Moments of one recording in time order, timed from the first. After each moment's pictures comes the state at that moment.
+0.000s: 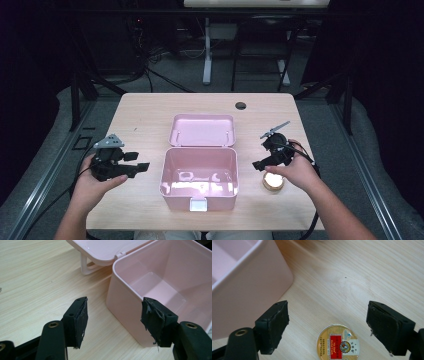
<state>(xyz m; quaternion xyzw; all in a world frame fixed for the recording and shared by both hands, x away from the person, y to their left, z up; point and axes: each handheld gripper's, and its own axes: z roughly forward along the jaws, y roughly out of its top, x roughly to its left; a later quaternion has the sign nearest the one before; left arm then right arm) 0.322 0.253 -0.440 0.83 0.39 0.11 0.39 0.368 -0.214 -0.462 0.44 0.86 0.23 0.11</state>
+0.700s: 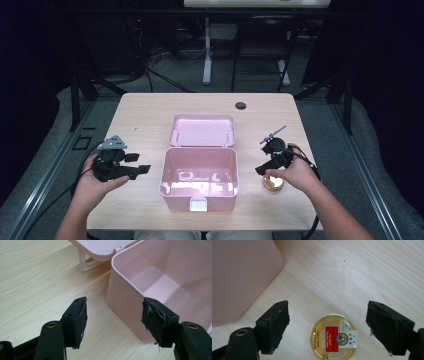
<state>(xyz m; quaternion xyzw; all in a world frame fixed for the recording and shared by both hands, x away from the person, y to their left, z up) 0.322 0.250 -0.444 0.84 0.38 0.11 0.38 0.371 -0.219 -0.484 0.44 0.87 0.18 0.09</state>
